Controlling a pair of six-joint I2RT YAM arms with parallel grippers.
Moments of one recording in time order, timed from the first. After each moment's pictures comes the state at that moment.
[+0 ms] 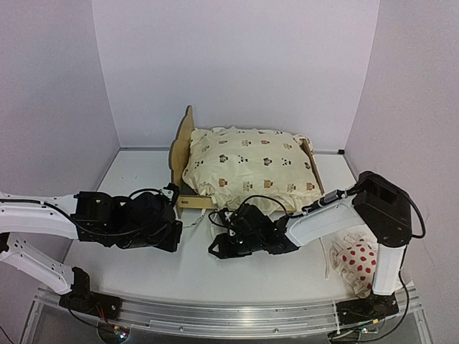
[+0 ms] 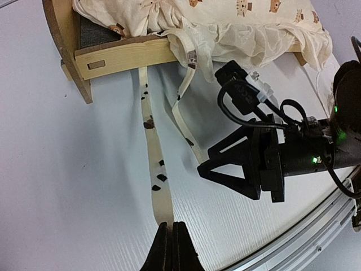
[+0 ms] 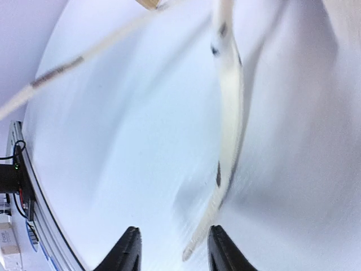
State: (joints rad) left arm -1.29 1.21 0.93 -0.66 -0.44 -0.83; right arm 1.07 1.96 1.04 0.17 -0.09 0.78
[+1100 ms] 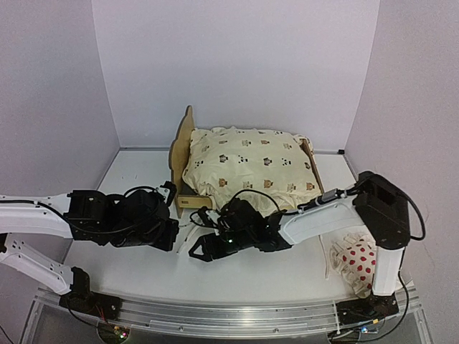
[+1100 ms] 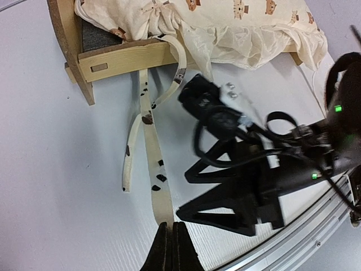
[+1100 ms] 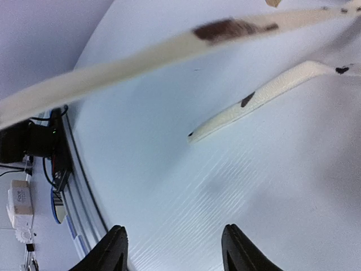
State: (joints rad) left arm -1.28 1.17 0.93 -0.68 -0.44 -0.81; right arm 1.12 2.02 1.17 0.17 -0.26 0.66
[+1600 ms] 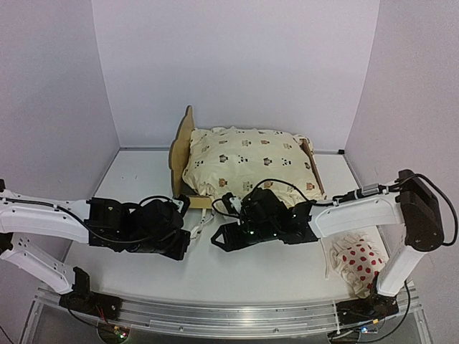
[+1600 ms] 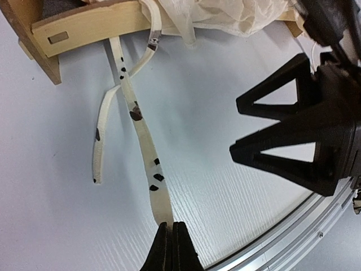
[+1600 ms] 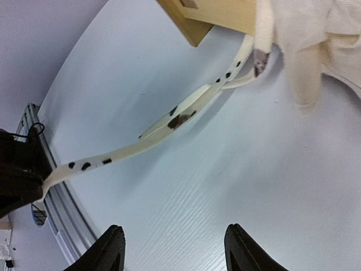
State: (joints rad) left arm -1.28 1.26 0.89 -0.56 -0.33 -0.81; right arm 1.09 1.73 1.03 0.00 -0.06 0.61
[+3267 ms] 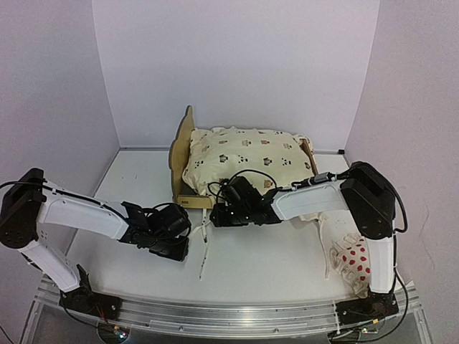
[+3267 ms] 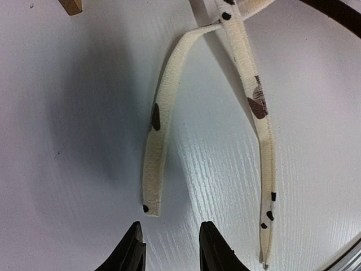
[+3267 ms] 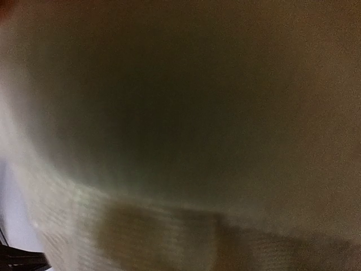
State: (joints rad) left arm -1.05 1.54 0.78 -0.39 -0.18 -0.75; right arm 0.97 2.10 1.37 -0.05 0.11 0.68
